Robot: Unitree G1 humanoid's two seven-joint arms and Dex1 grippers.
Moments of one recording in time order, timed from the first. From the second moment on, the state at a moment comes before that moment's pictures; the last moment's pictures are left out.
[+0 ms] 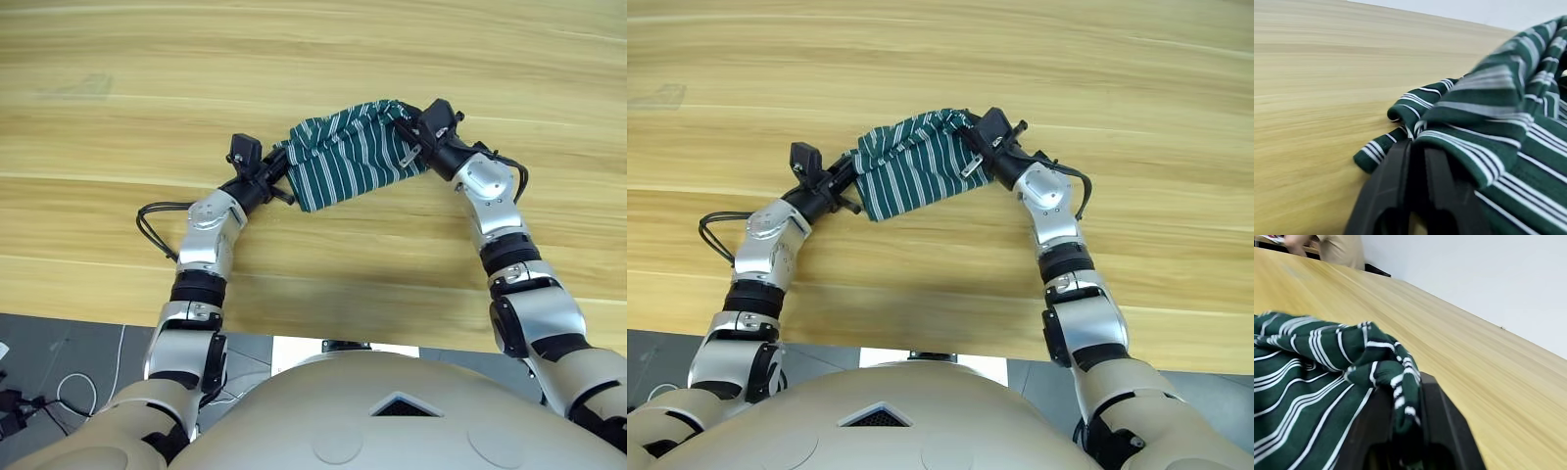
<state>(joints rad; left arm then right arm) -0.22 0.26 -0.05 0.51 -0.35 0.00 -0.58 -0.50 -0.21 0.18 0.85 -0.02 -0.47 0.46</state>
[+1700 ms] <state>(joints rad) 0.15 -0.07 0.18 -0.17 -0.63 -0.03 -0.45 -0.86 -0.10 -0.18 1.26 0.06 0.11 -0.05</state>
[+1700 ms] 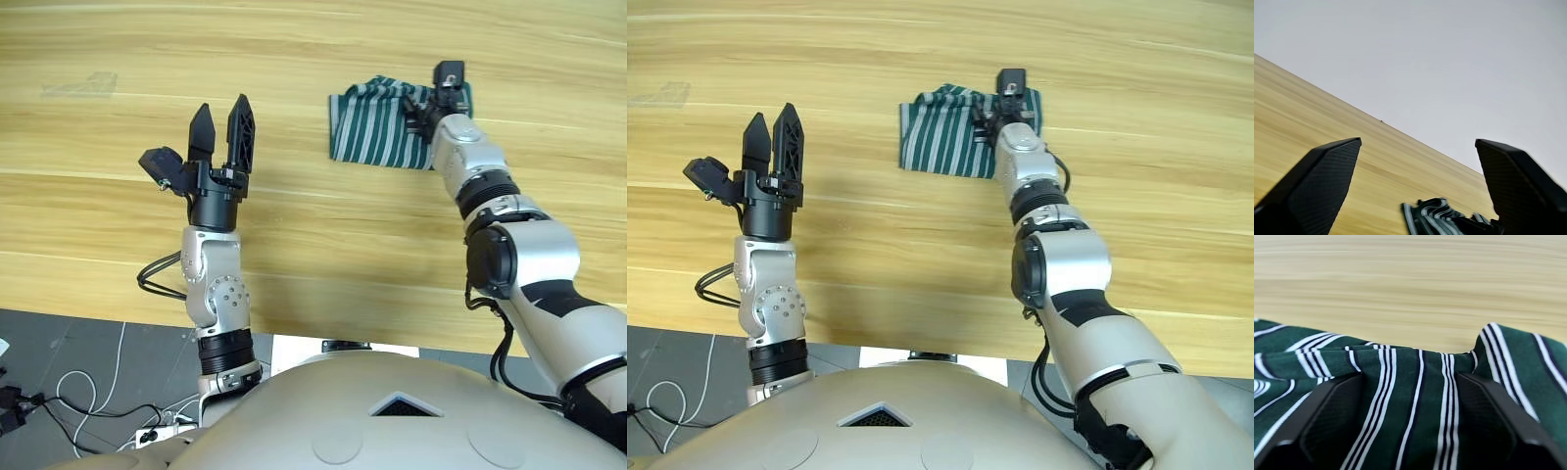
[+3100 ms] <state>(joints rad) 0.19 -0.03 0.34 0.12 -0.28 -0.36 -0.07 -0.73 0.09 0.22 1.23 -0.39 -0.57 -0.27</state>
